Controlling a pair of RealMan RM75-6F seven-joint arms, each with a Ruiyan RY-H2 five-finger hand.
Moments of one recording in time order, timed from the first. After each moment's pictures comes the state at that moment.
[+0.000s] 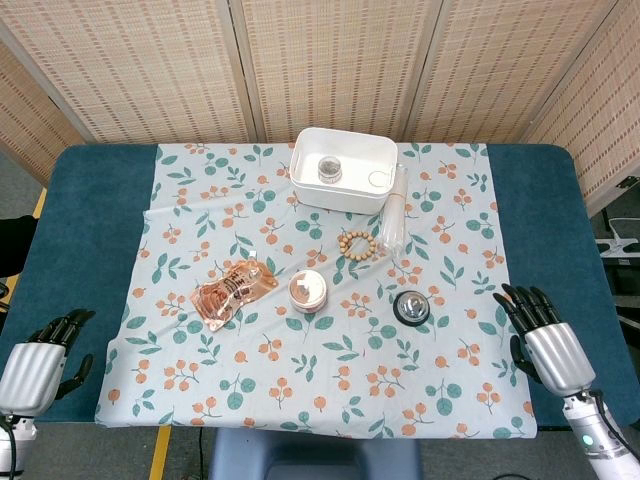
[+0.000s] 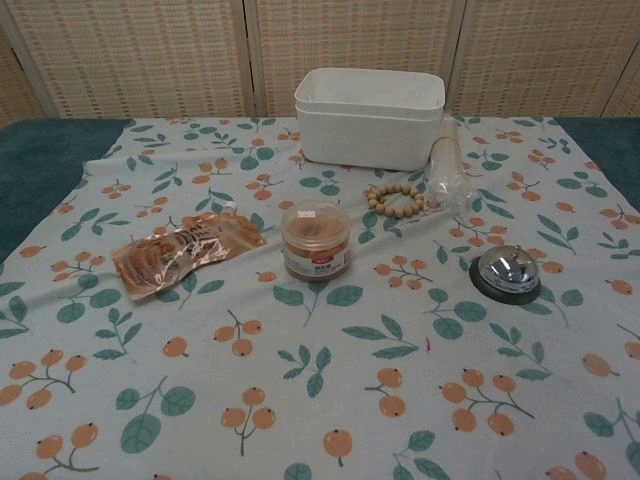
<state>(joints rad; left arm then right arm) -0.10 -1.14 -0.01 -1.61 1.57 1.50 0.15 0.16 -1.21 -0.02 -1.41 -1.69 1.49 0.07</state>
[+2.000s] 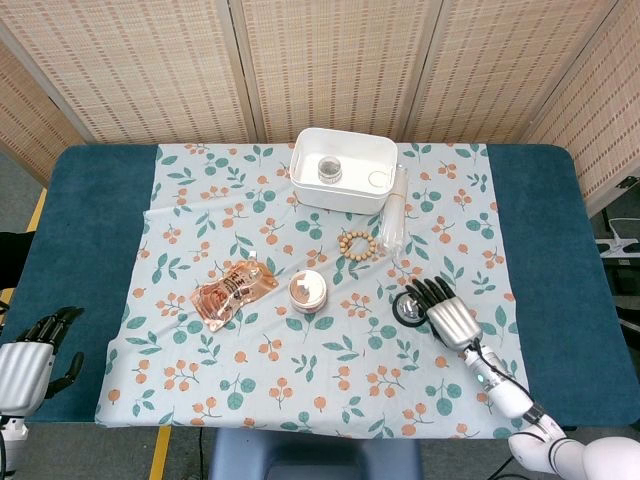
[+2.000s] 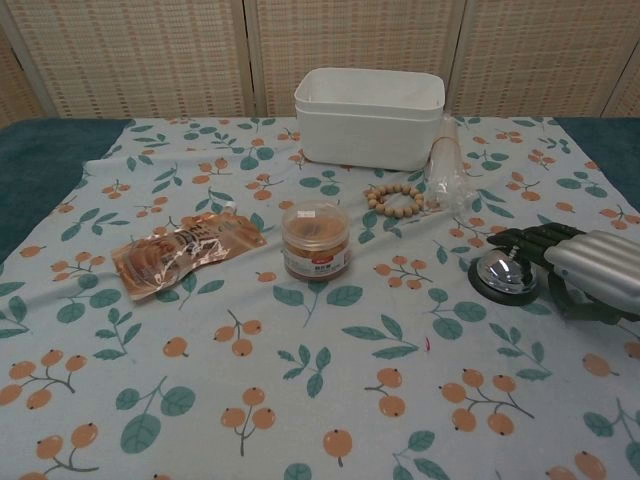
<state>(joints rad) -0.09 -1.12 -0.02 -1.62 1.55 1.51 0.12 0.46 -1.75 -0.02 -0.76 -1.63 1.09 0.07</state>
